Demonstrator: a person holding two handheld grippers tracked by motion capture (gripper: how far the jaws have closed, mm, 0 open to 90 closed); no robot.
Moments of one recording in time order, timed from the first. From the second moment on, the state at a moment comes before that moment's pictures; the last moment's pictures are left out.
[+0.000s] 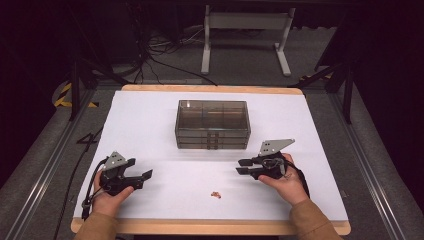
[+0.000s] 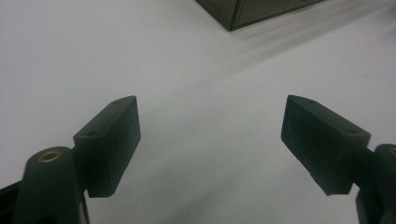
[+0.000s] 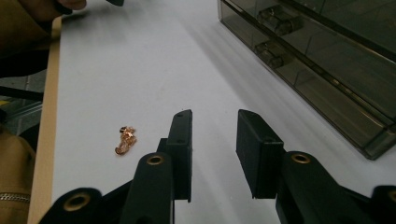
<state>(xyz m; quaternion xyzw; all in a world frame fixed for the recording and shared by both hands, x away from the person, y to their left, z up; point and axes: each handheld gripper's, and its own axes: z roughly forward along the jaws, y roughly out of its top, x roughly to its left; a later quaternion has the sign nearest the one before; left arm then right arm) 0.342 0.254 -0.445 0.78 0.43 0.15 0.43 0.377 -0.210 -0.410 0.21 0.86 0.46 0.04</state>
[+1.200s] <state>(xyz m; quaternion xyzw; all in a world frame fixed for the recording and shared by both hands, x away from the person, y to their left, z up) 0.342 0.251 -0.446 0.78 0.43 0.16 0.42 0.364 -0.203 -0.411 0.00 0.87 0.44 0.23</state>
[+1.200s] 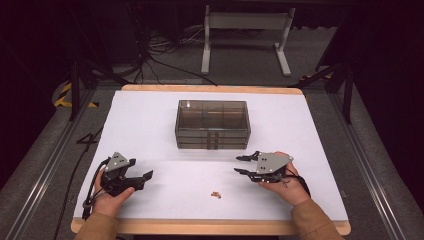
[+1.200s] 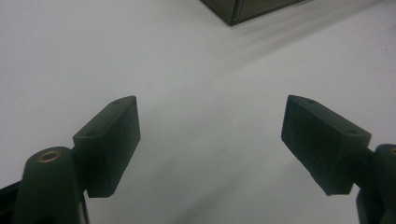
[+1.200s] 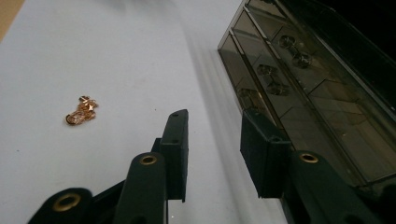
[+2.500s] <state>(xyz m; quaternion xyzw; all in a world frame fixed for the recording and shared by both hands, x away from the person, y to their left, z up) 0.342 0.251 -0.446 0.78 0.43 0.15 0.42 0.346 -0.194 -0.411 -0.08 0.84 0.34 0.41</state>
